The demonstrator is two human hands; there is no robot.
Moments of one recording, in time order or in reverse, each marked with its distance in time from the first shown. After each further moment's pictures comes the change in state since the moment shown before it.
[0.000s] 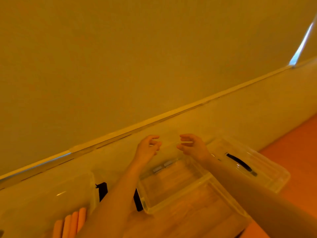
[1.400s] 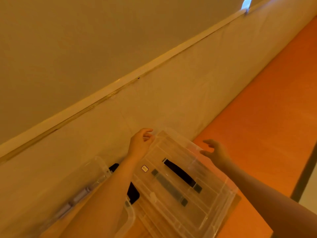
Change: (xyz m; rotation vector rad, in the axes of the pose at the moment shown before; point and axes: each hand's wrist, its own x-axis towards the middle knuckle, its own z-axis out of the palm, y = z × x) left_hand 0.211 -0.002 0.377 0.116 -0.260 0.021; right_hand 0.115 0.243 -0.370 -0.571 0.266 0.337
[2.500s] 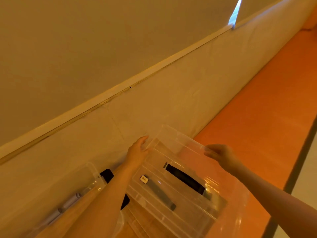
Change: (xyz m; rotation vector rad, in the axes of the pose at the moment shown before) left_hand -0.010 0.005 0.015 0.045 -0.139 -0.015; right_hand -0.005 0.026 -0.063 0.004 -0.056 -0.078
